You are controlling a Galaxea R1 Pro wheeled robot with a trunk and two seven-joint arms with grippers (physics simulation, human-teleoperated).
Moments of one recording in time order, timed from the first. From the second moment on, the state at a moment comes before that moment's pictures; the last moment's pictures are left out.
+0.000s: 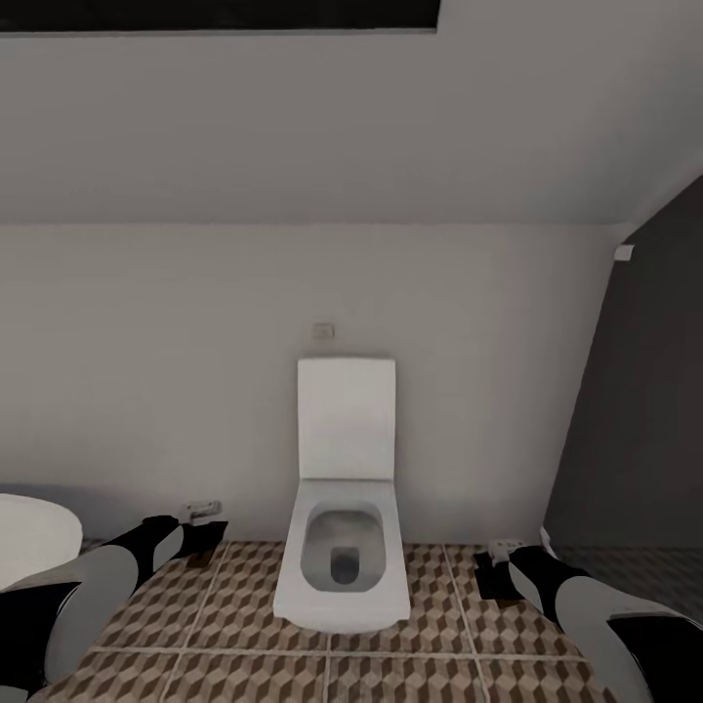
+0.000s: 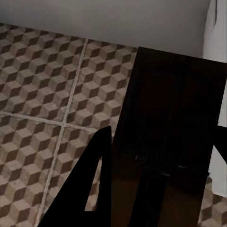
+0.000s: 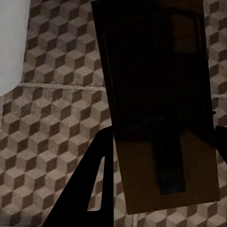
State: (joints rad) left arm -0.95 0.17 0.07 0.00 0.04 0.28 -0.04; right arm -0.86 -0.12 0.09 -0.01 0.00 0.36 0.16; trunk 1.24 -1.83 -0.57
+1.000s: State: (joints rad) left arm -0.95 0.17 0.07 0.00 0.04 0.28 -0.04; right arm -0.86 -0.13 0.09 -0.01 0.00 0.36 0.16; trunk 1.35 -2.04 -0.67
